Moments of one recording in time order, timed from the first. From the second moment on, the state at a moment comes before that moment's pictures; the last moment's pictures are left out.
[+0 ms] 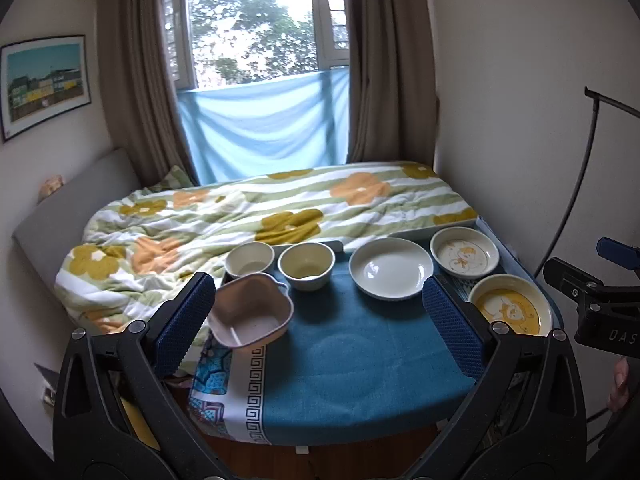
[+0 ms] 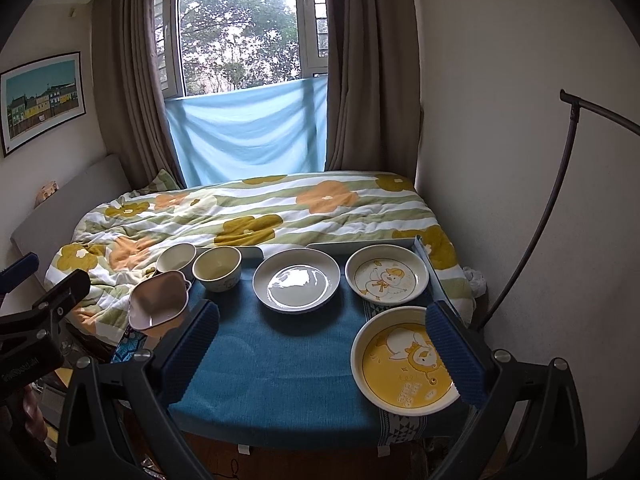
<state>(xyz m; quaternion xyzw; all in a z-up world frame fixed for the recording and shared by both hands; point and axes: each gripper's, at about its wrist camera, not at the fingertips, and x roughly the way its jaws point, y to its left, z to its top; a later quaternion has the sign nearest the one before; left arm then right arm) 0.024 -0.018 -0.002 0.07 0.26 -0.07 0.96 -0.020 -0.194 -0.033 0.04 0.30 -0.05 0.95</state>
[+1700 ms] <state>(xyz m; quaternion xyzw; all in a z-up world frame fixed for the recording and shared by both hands) 0.242 -0.295 -0.284 0.12 0.60 -0.35 0.71 0.036 -0.432 -0.255 0.28 0.47 -0.13 0.83</state>
